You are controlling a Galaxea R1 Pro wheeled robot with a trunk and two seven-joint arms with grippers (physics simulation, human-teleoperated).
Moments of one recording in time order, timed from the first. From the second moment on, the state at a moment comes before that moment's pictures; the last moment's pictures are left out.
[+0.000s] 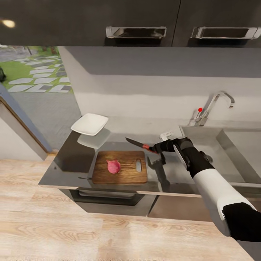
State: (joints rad) left arm 0.23 0.04 -0.02 -0.45 0.21 -0.40 -0.05; right arm -1.09 -0.06 0.22 -0.79 0.09 0.67 0.44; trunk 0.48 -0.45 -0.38
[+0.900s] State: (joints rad) left arm 0.22 0.04 -0.02 -0.43 0.21 -0.40 -0.05; right arm -1.09 -0.08 0.22 -0.79 0.11 0.67 0.44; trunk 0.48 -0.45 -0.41
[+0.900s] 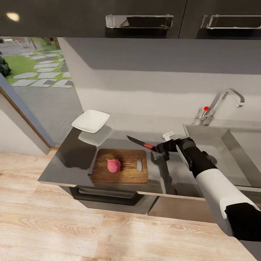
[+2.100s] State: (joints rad) left arm 0.22 0.04 -0.02 -0.43 0.21 -0.40 -0.05; right arm -1.09 -0.08 0.22 -0.77 0.12 0.62 0.44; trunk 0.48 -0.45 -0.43
